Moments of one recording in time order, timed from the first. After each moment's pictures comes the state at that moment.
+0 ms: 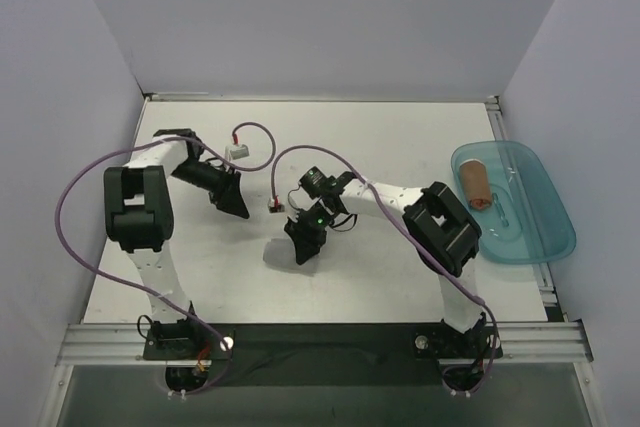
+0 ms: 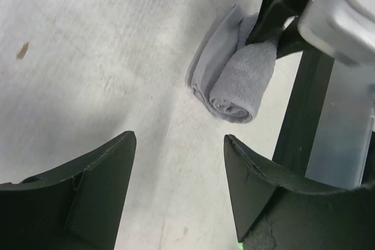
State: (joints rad) left arm 0.00 2.04 1.49 -1.28 0.94 0.99; right arm 0.83 1.99 1.32 -0.57 -0.69 -0.42
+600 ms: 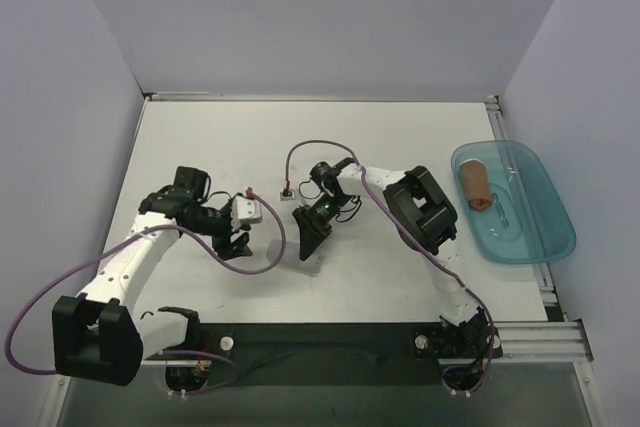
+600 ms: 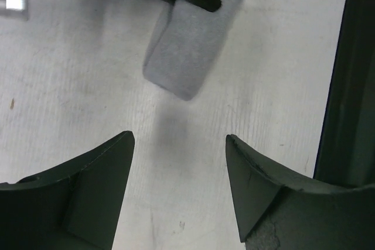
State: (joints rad) left arm -0.13 1.19 0.87 -0.91 0.80 1.05; right arm 0.69 2.25 1.53 -0.84 -1.03 -0.36
